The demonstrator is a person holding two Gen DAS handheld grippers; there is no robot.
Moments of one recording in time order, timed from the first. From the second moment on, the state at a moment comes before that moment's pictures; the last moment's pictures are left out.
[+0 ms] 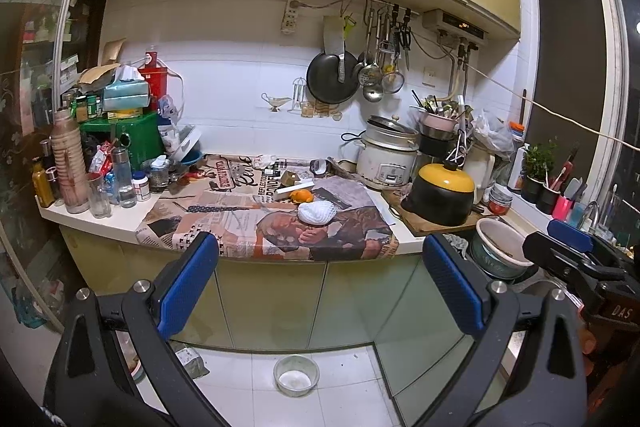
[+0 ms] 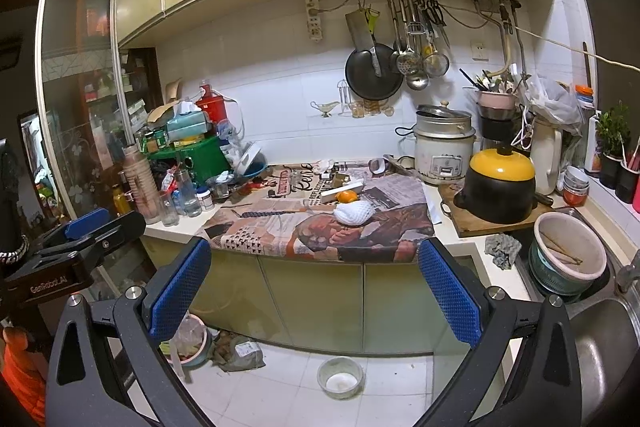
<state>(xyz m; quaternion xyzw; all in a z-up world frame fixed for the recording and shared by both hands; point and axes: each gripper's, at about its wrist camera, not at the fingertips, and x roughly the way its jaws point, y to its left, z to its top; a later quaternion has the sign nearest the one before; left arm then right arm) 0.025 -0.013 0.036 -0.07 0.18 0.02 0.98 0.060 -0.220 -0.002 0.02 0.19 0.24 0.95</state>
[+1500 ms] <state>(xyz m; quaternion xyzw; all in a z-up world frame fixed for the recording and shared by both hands) 0.066 -0.012 -0.007 -0.09 0.20 0.01 0.98 0.106 -0.233 -0.010 0.02 0.21 0.24 0.95</state>
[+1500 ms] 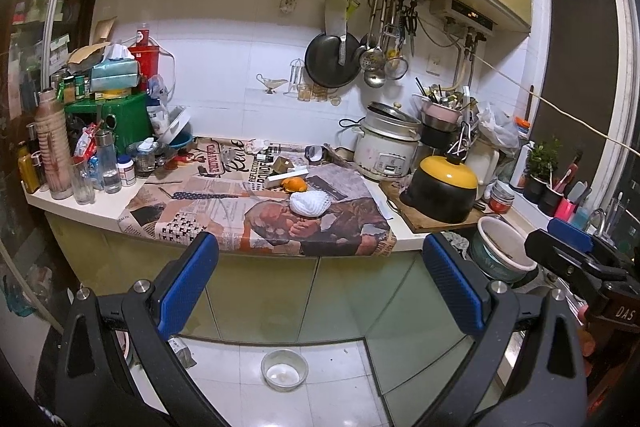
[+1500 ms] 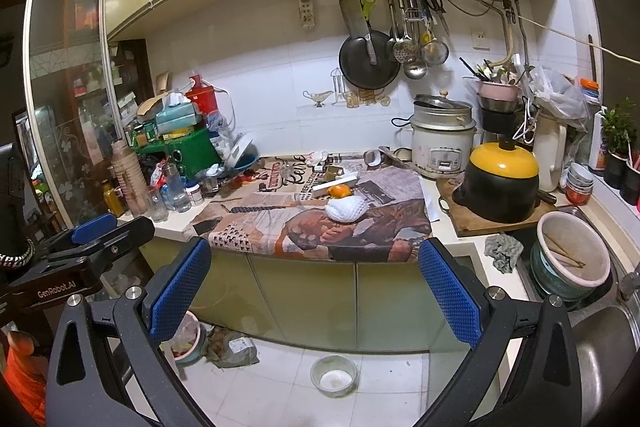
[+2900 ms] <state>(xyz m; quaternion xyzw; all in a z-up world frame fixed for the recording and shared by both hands) 0.476 0.122 -0.121 -0.08 0.38 0.00 0.92 0.411 -0.168 -0.092 0.07 0.35 0.09 0.93</state>
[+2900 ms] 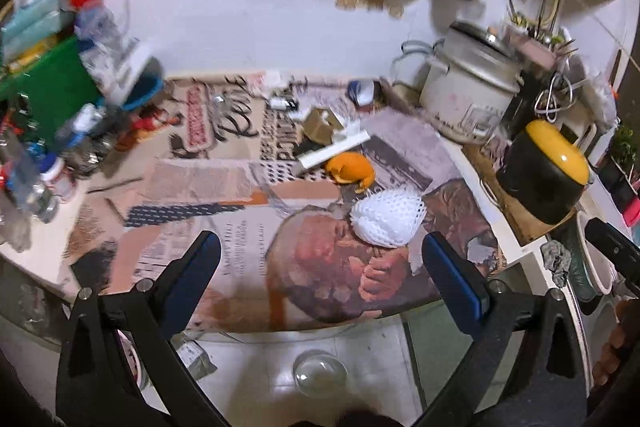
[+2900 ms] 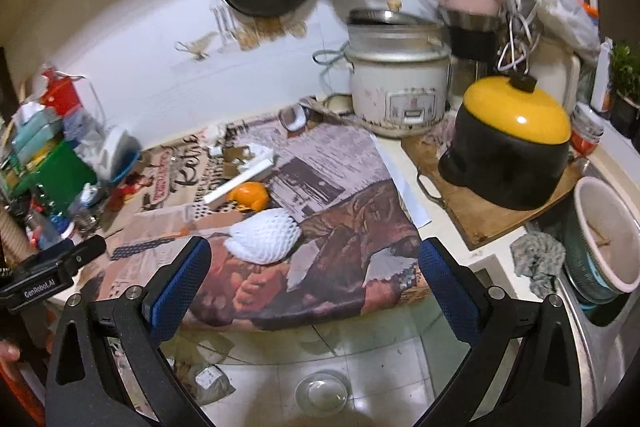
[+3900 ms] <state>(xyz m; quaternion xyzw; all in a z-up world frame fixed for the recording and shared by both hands) 0.636 0.076 -0.264 -0.26 0.51 0.04 0.82 0.642 -0.157 -0.179 0.01 0.47 0.27 0.84</state>
